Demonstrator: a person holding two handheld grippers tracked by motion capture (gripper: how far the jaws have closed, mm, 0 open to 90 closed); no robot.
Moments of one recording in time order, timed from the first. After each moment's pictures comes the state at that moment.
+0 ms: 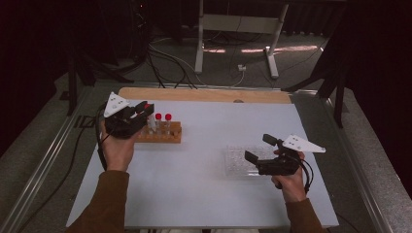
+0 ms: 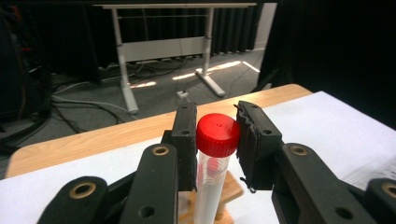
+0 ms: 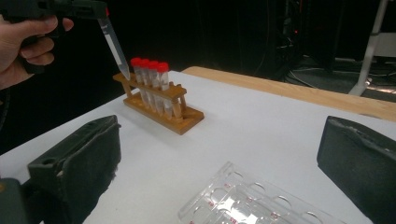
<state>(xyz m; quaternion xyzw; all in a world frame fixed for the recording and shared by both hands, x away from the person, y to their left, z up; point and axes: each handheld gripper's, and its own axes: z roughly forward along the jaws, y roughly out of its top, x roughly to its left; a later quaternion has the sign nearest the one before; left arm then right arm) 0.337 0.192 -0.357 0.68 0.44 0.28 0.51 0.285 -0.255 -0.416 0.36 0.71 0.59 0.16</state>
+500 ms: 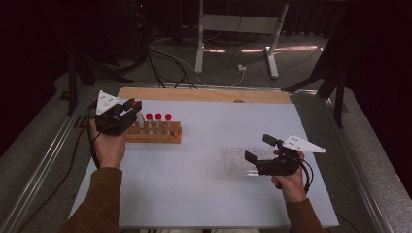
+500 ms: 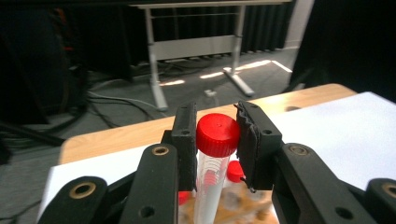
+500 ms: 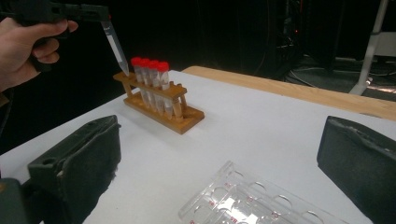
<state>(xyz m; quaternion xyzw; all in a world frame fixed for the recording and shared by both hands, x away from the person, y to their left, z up) 0.346 0.216 -0.364 0.67 0.47 0.33 0.48 0.285 -0.255 -0.417 0.36 0.71 0.58 0.16</state>
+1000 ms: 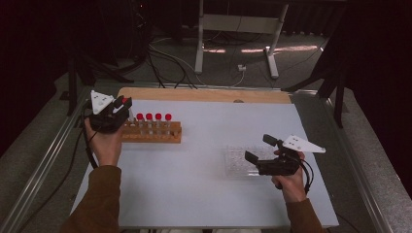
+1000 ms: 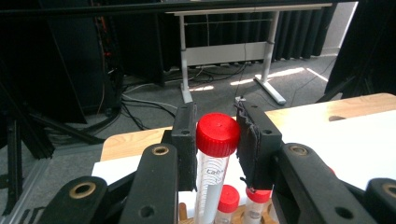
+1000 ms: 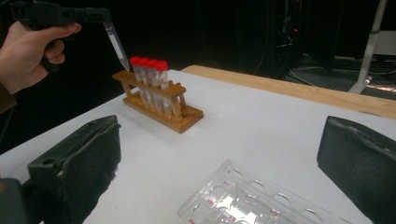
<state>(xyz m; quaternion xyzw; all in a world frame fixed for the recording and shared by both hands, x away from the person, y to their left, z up) 0.357 0.231 -0.374 0.64 0.50 0.37 0.46 0.285 -0.256 -0.417 0.36 0.71 0.58 0.16</state>
